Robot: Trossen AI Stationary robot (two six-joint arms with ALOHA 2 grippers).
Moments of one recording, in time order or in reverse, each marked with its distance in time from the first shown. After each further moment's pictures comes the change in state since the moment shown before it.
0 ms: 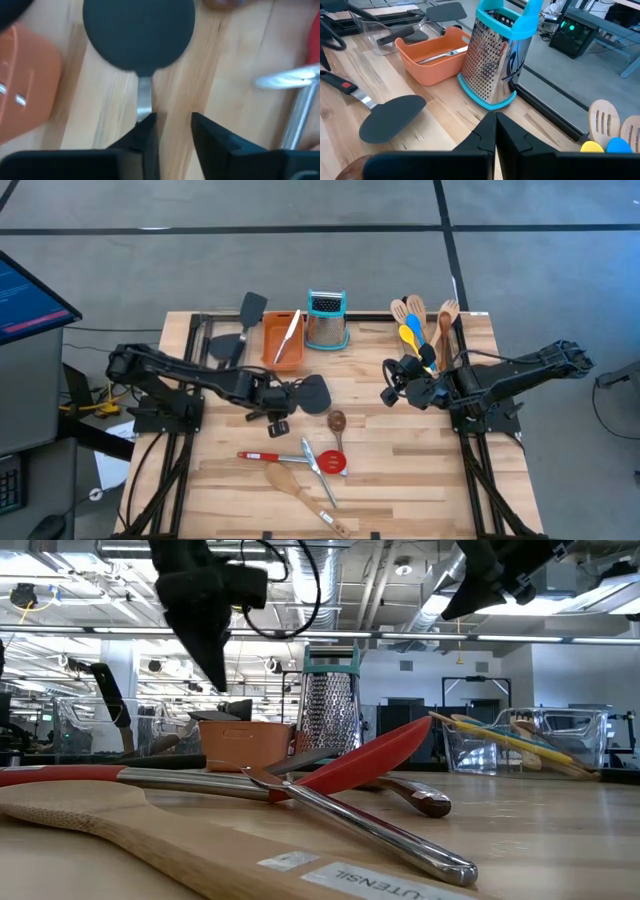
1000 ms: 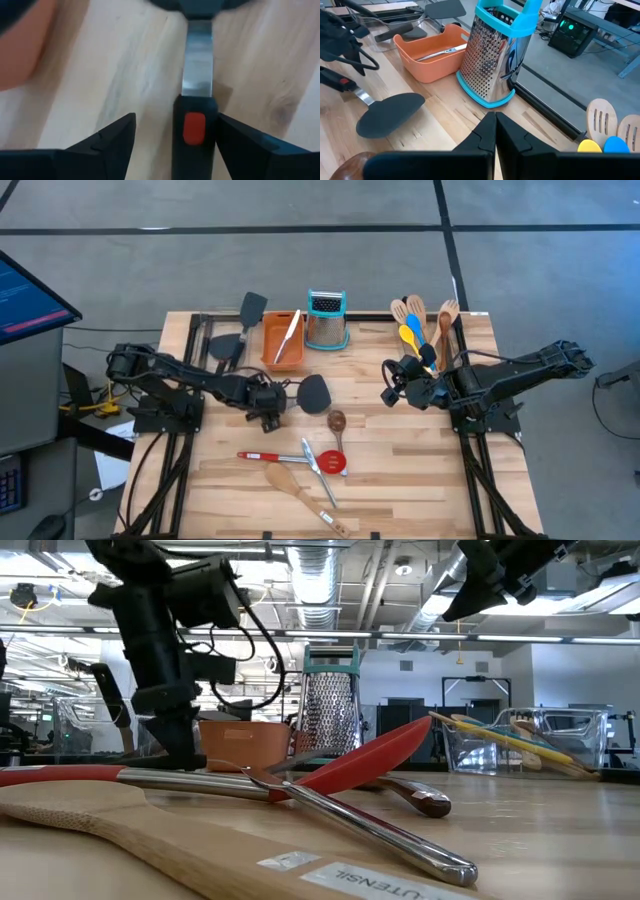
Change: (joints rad) left arm 0.086 0.000 -0.377 0.353 -0.045 -0.027; right arm 0.000 0.000 0.000 -0.017 0.000 0.001
